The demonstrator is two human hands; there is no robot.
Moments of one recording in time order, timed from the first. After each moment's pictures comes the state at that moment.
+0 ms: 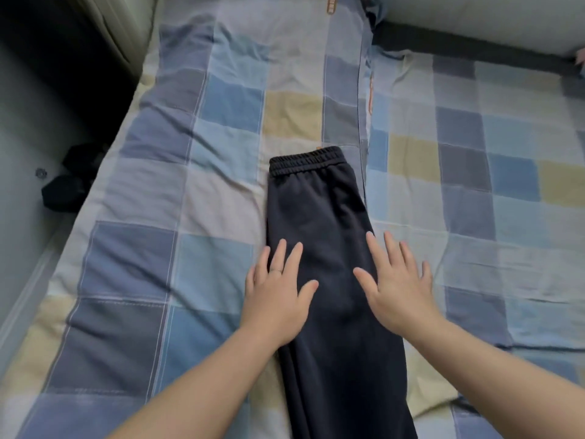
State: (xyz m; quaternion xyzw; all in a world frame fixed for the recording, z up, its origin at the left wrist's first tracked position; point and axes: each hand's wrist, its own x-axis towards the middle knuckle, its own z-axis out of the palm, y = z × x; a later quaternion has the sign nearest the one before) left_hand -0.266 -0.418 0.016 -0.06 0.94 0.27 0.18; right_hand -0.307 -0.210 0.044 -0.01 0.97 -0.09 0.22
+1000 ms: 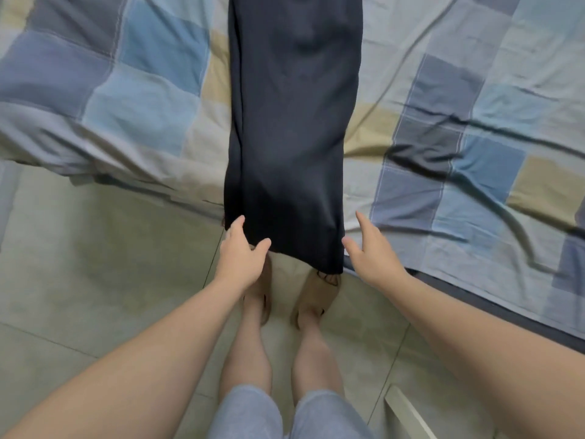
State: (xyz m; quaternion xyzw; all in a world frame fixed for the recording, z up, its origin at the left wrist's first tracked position) left_hand 0.153 -0.222 0.003 -0.42 0.77 0.42 0.25; right_hand 0.066 0.020 -0.002 0.01 0.87 -0.26 0.43
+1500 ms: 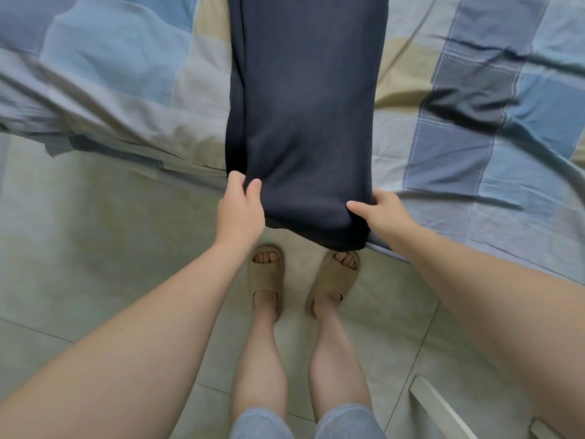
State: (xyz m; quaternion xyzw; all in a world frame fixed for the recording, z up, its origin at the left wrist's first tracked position) left_hand 0.153 -0.242 -0.046 -0.40 0.81 0.42 0.11; right_hand 0.074 -0.007 -0.084 0.20 0.77 -0.44 0.42
